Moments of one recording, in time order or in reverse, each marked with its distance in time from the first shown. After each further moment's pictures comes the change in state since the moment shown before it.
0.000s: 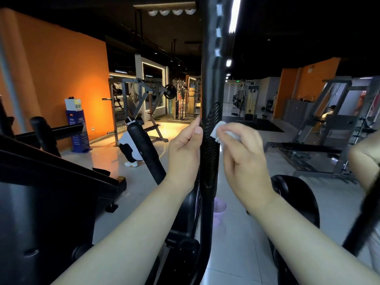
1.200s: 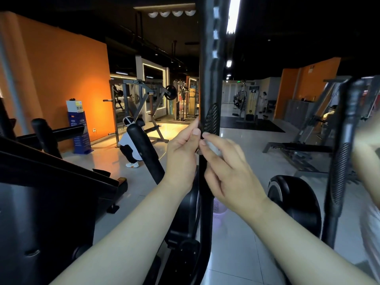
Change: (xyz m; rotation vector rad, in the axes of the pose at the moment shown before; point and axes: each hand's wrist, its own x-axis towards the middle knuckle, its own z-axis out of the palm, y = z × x) left_hand 0.001 0.001 -0.002 -0.060 0.031 -0.060; right_hand -0.021 -0.003 0.007 0.040 -0.213 -0.181
